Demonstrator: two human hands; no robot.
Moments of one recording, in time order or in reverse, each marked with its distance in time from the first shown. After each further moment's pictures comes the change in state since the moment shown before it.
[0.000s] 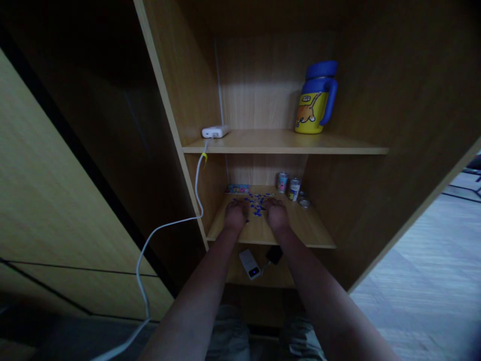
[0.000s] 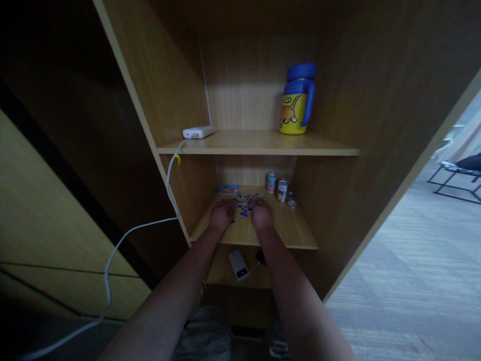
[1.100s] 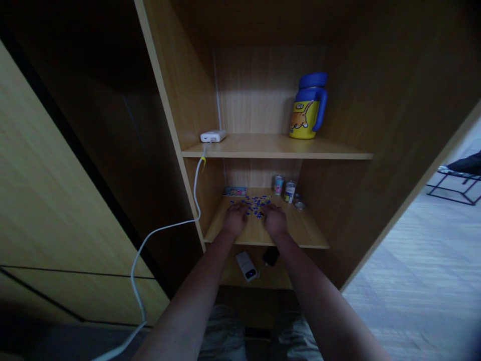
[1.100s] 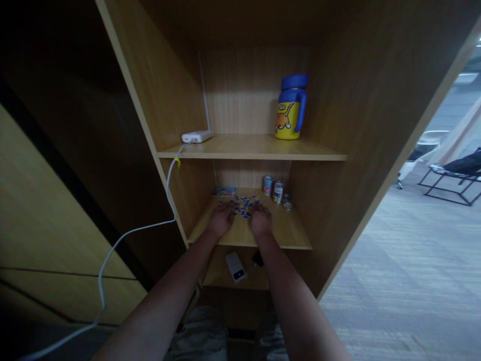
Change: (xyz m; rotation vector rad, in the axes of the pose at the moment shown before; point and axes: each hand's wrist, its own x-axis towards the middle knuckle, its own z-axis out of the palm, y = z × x) left_hand -0.010 0.008 -0.006 -0.003 -0.041 0.149; right_hand -0.019 -0.002 -0.004 -0.070 -0.053 0.101
